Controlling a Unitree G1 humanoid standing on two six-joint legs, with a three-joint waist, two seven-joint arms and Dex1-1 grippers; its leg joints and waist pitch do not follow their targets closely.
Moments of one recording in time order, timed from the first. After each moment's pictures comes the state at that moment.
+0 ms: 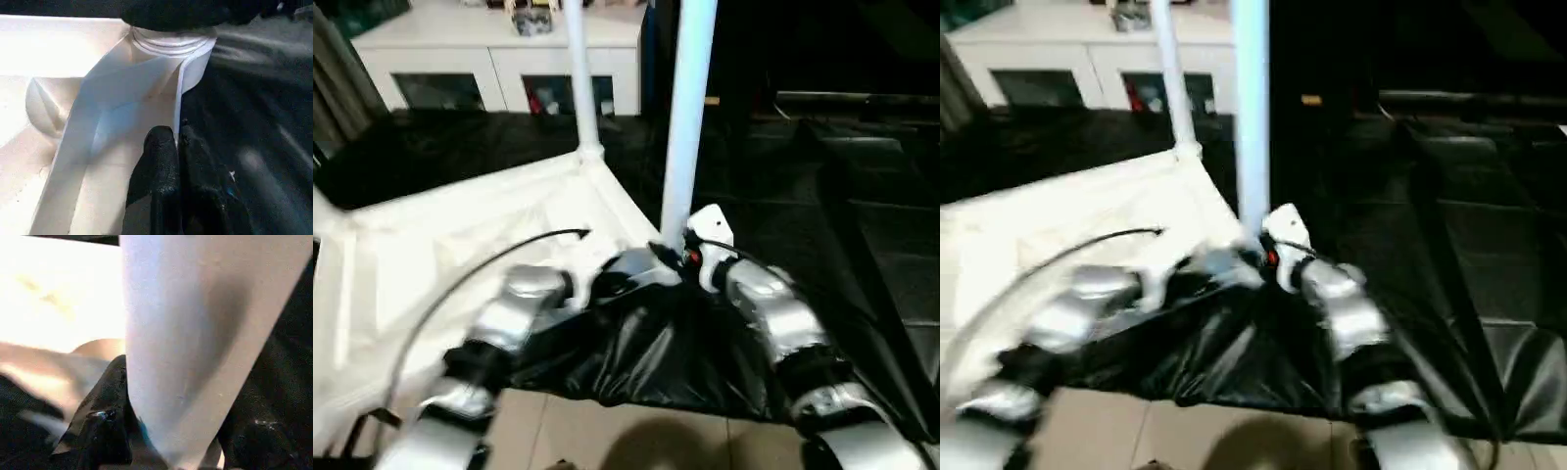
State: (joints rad) left arm -0.57 0.16 -0.22 0.63 0.04 0.24 -0.77; right arm -0.57 -0.08 0.10 0.70 0.00 0.08 0.42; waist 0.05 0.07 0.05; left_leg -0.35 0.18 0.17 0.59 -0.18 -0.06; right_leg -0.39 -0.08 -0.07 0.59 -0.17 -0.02
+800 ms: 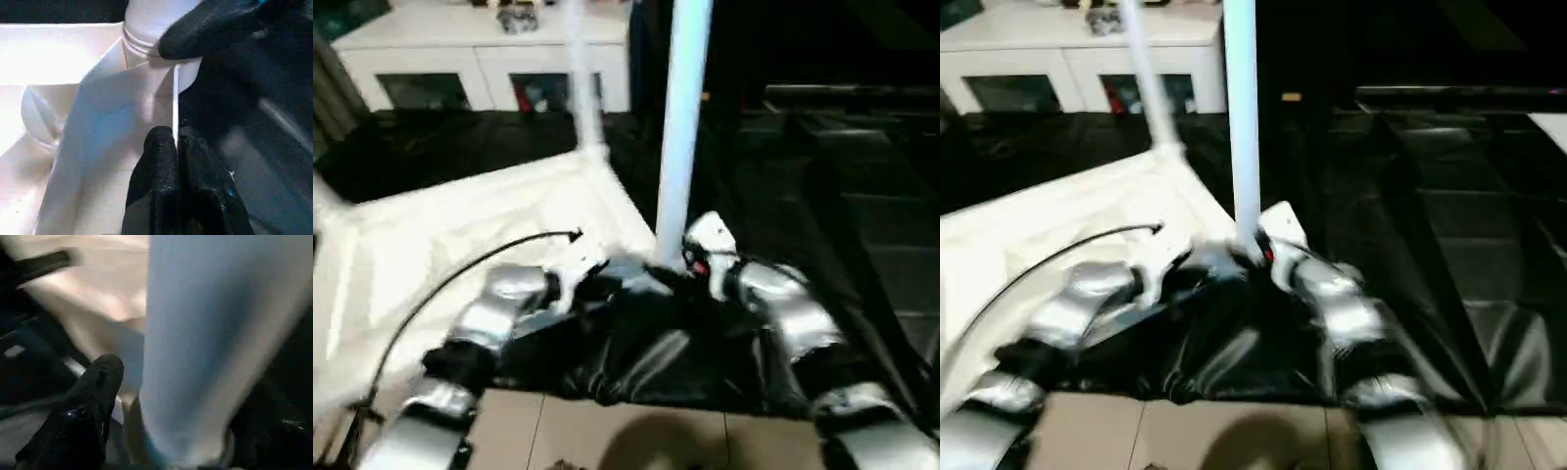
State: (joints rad) left arm -0.54 0.30 -0.23 0.61 0.01 0.09 -1.06; right arm -0.54 -0.22 0.17 0.63 0.05 0.02 0.89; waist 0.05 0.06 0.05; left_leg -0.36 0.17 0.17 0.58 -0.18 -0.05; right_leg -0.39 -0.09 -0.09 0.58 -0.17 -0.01
